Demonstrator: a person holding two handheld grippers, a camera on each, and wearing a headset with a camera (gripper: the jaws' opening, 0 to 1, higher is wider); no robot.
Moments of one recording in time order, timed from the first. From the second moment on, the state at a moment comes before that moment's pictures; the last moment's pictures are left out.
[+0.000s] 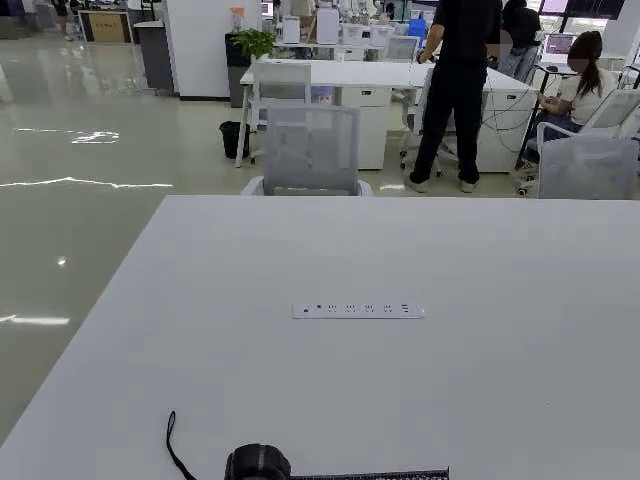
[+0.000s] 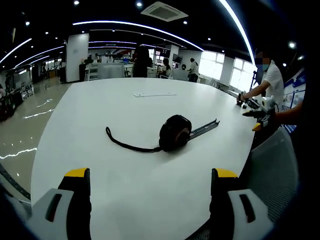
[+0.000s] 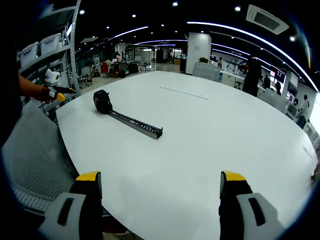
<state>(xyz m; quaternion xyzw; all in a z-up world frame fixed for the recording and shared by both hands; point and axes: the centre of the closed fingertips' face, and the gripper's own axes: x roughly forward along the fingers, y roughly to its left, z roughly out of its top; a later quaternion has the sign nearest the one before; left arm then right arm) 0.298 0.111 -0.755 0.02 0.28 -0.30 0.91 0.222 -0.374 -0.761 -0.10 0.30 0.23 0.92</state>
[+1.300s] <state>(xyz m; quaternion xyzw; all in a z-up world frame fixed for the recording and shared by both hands) 0.311 0.070 -0.753 0.04 0.28 -0.32 0.90 0.241 -0.362 -0.763 -0.08 0.31 0.27 0.91</state>
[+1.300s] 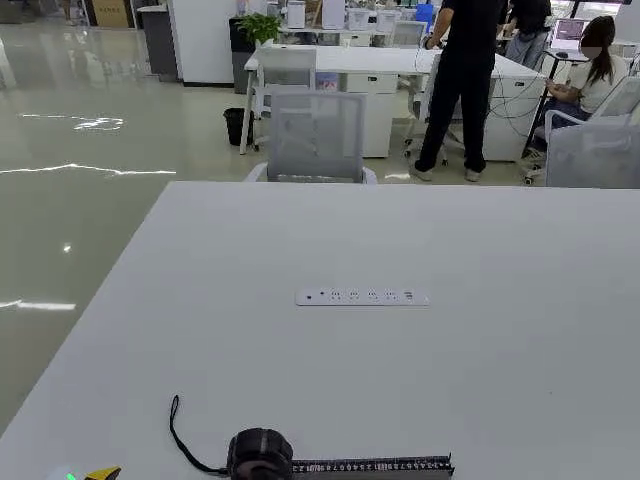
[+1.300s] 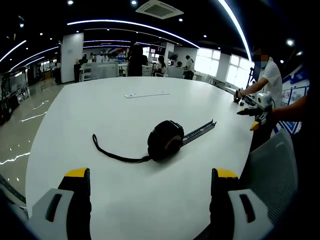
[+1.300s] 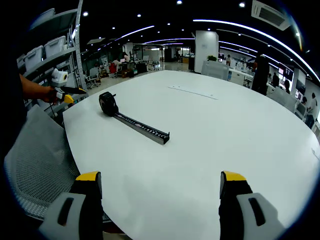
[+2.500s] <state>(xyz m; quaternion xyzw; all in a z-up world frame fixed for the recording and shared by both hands) 0.333 0.044 -0.745 0.00 0.27 -0.25 0.93 0.296 -0.332 -0.761 -0.16 0.33 0.38 0.85</state>
